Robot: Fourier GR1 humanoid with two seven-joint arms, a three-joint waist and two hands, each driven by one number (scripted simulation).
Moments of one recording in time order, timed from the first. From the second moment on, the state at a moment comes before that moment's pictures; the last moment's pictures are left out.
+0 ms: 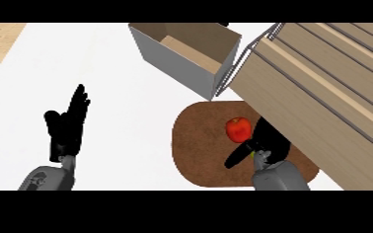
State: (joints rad) left arm -0.12 0.32 -0.16 -1.28 0.23 0.36 -0.01; right arm -0.18 -0.01 0.30 -1.47 0.98 0.09 1.17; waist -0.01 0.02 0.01
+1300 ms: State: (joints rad) left arm -0.22 0.27 -0.22 -1.25 0.18 0.31 0.01; right arm -0.71 -0.02 0.82 -1.39 0.85 0.07 1.15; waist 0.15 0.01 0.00
